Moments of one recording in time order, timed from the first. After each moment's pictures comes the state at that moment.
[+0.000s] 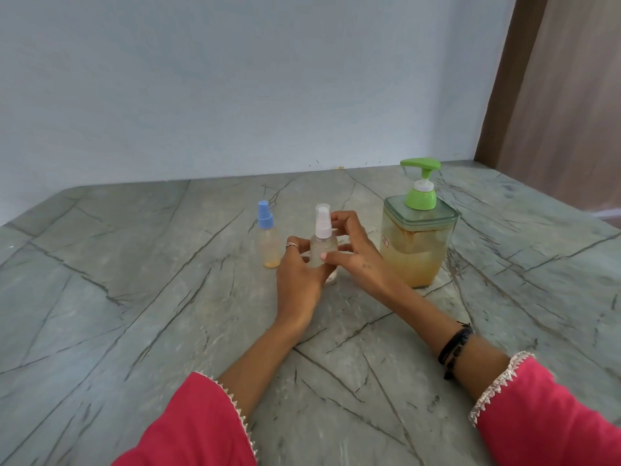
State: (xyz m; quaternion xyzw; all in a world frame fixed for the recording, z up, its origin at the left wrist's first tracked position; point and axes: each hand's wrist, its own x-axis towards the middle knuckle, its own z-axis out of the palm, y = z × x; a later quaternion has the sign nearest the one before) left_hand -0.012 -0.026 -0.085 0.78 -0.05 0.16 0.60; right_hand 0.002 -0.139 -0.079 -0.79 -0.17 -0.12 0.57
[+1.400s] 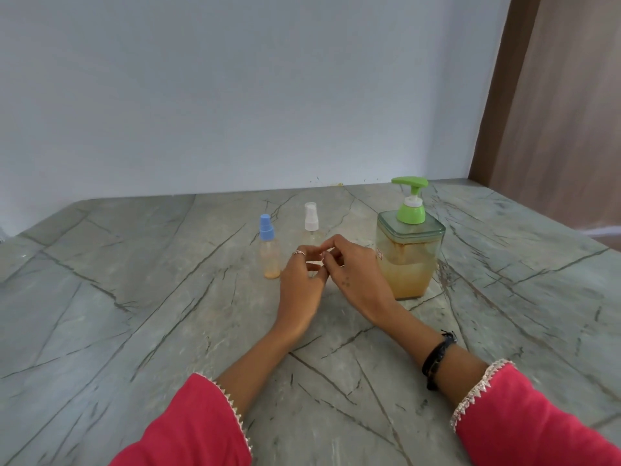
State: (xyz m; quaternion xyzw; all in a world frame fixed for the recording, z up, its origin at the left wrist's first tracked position) left_hand -0.012 -0.026 -0.080 0.81 -0.10 0.16 0.56; right_hand -0.010 -0.132 -0.075 -0.86 -0.14 -0.25 0.41
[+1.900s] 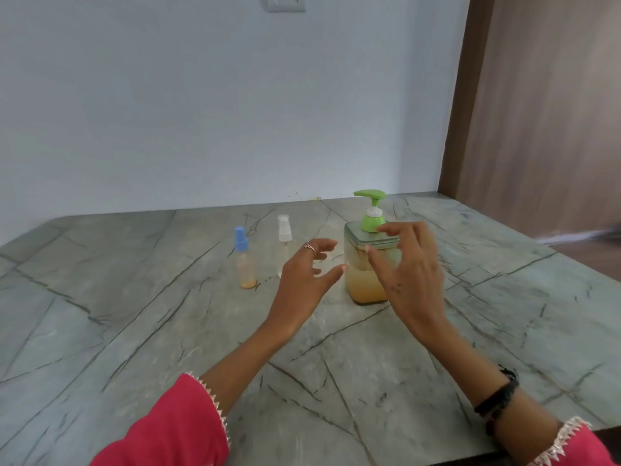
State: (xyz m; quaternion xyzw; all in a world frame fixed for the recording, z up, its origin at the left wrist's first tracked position) left_hand -0.033 -0.055 -0.051 0.80 -0.23 0.17 0.53; right_hand -0.063 -0.210 -0.055 -0.82 -0.02 -0.49 0.29
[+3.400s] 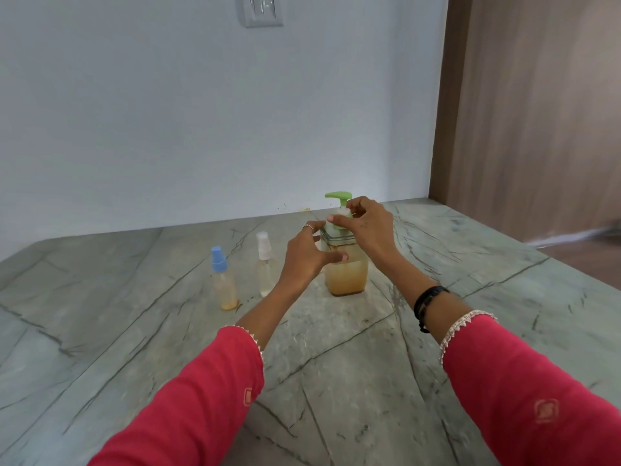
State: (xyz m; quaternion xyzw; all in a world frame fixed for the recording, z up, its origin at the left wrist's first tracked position) left_hand 0.043 -0.106 -0.025 0.83 -0.17 0.10 0.52; right_hand 0.047 -0.234 -0.012 -0.79 0.01 -0.31 0.53
